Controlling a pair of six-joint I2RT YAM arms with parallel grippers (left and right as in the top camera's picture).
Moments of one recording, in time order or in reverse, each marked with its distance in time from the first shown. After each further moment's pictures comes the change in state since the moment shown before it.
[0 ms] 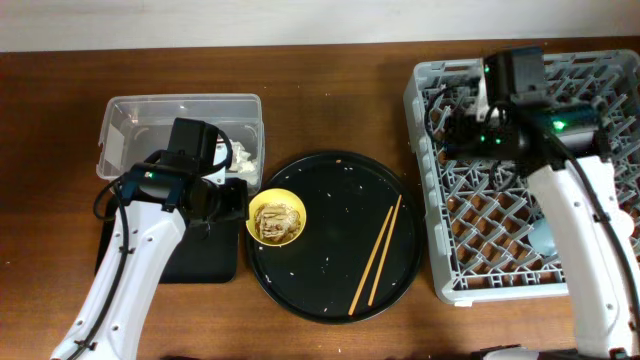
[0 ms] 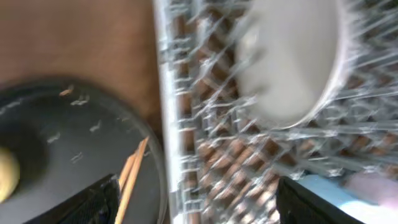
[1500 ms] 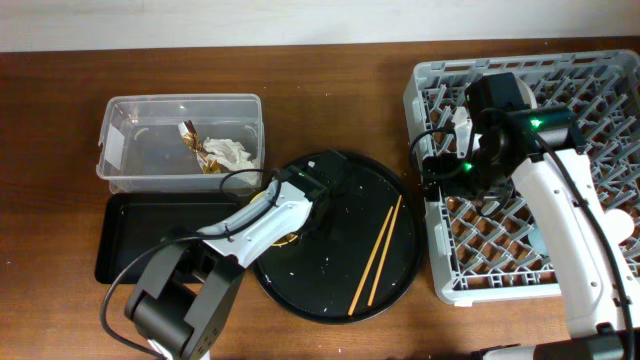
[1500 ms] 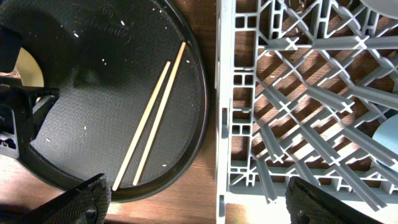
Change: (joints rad) left arm -0.466 0.470 0.011 0.269 -0.191 -0.116; right arm 0.000 0.031 -0.112 -0.149 -0.189 -0.002
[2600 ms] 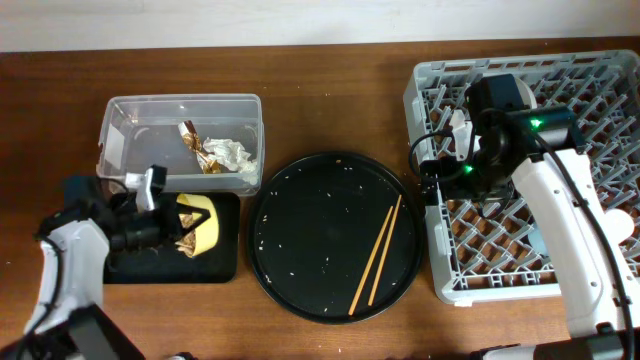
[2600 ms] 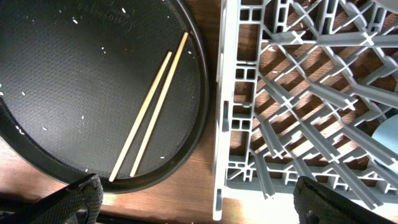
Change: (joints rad) left arm 1.091 -0.375 -0.299 -0.116 1.062 0.560; right arm 0.000 0.000 0.000 -0.022 -0.007 -0.042
